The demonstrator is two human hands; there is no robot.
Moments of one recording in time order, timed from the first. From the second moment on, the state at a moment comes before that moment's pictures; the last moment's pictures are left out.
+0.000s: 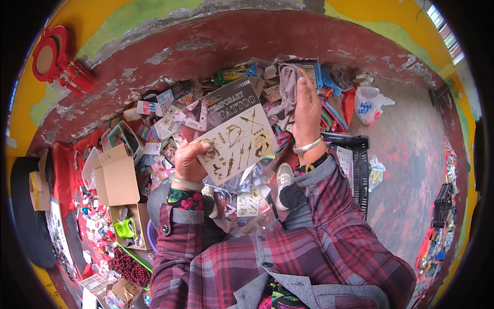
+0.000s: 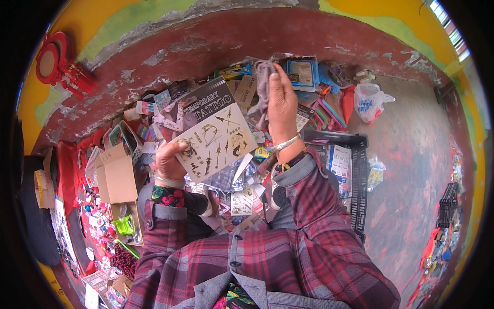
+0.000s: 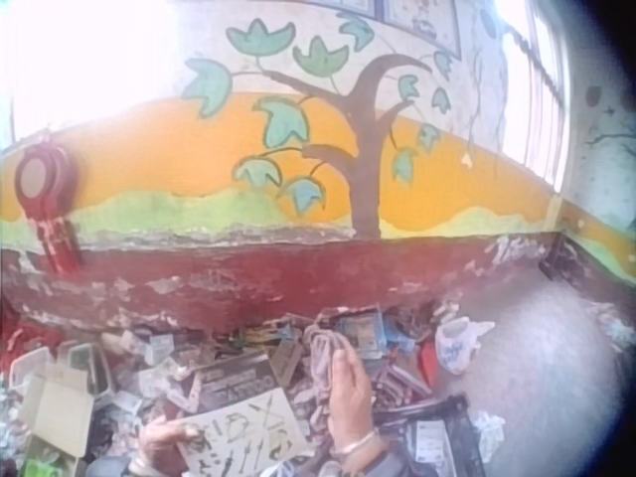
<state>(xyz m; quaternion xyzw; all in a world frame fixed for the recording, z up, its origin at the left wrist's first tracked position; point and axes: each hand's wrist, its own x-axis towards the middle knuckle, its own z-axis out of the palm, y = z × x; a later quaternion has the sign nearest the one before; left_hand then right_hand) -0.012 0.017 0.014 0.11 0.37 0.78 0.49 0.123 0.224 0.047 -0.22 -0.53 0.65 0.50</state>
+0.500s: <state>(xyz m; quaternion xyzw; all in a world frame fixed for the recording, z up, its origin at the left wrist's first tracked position) -0.008 0.016 -0.003 0.44 0.55 0.61 0.37 0.102 0.173 0.030 -0.12 -0.79 0.35 0.49</state>
